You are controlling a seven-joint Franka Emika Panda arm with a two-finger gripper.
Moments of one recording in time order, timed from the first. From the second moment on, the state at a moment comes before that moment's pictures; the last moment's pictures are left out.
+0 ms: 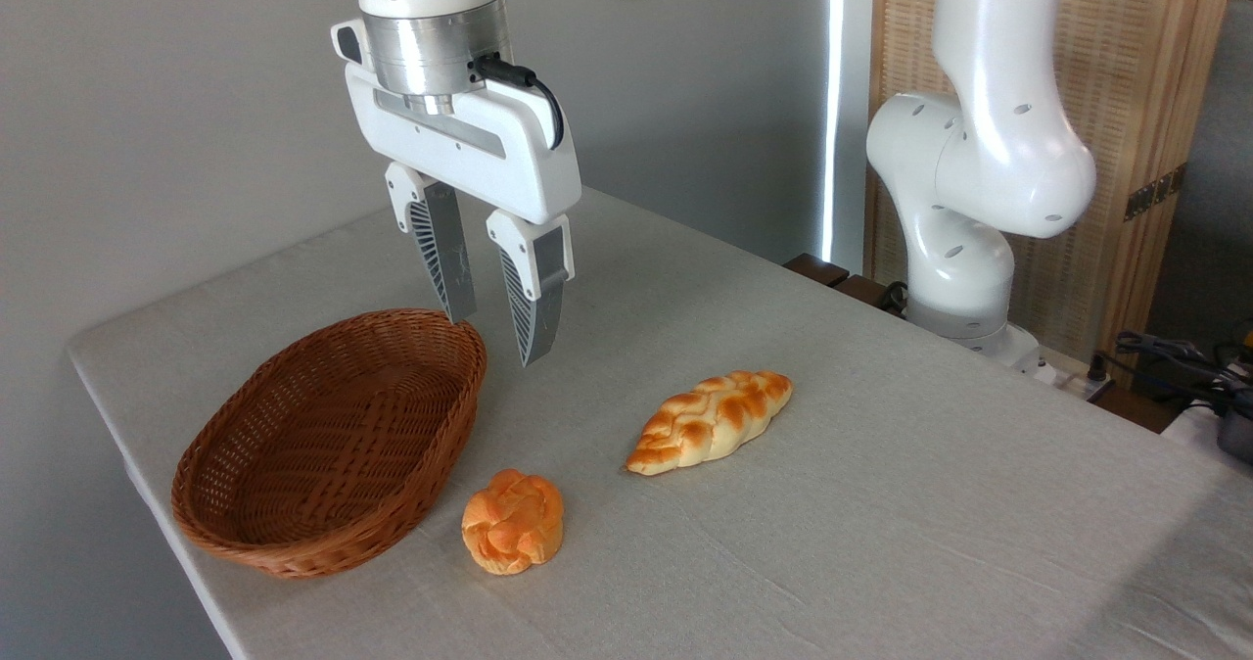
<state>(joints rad) -0.10 -0.04 0.03 -1.75 -0.05 1.74 0.61</state>
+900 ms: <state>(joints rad) -0.05 -0.04 0.01 -2.01 -0.05 2.08 0.89</state>
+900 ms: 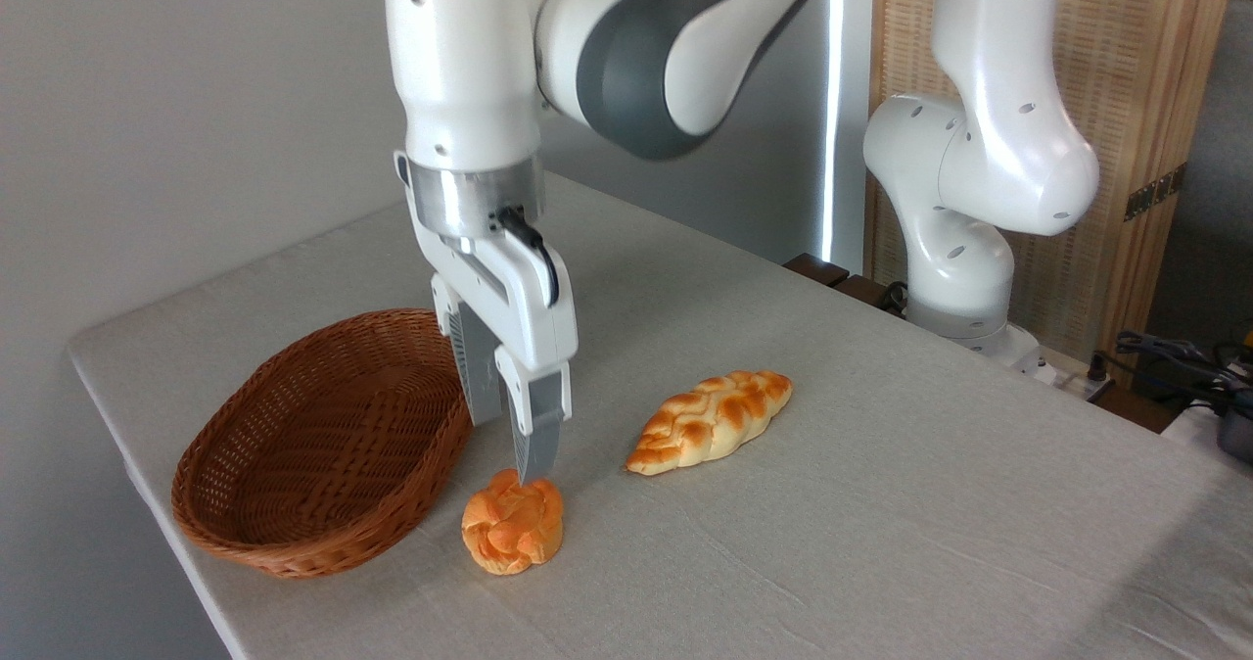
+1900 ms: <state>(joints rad) -0.05 0.02 0.03 -2.11 -0.05 2.24 0.97</state>
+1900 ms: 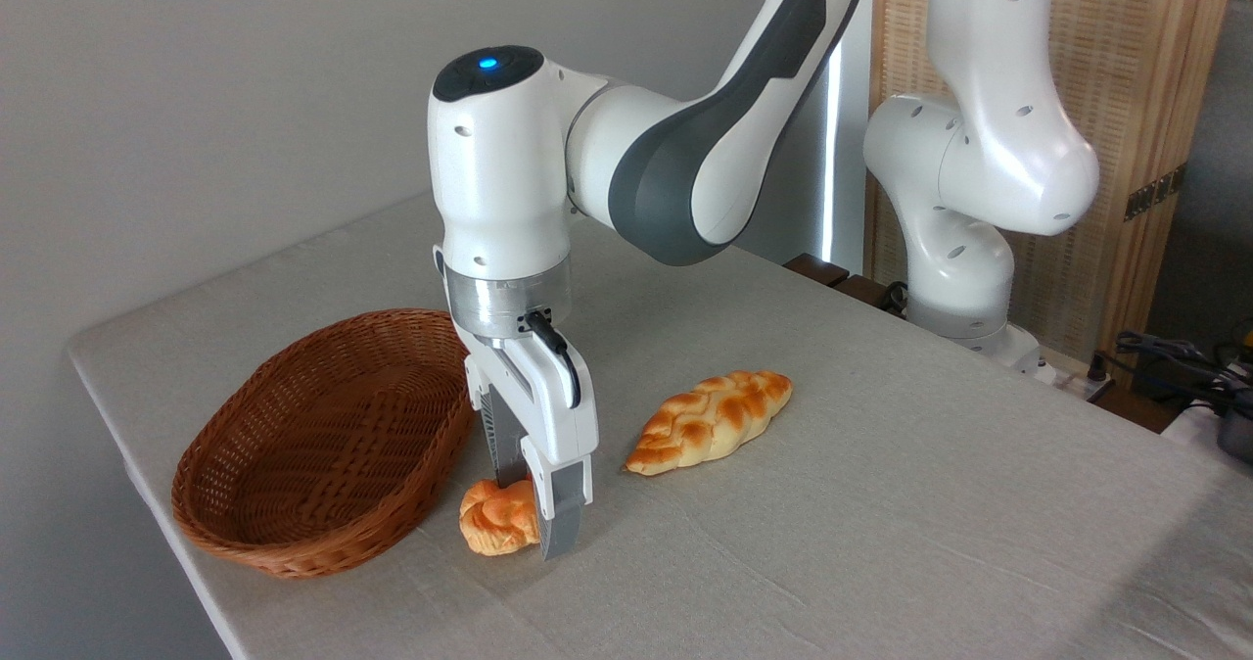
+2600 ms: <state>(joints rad) -0.06 0.03 0.02 -2.11 -0.05 2.24 0.97</state>
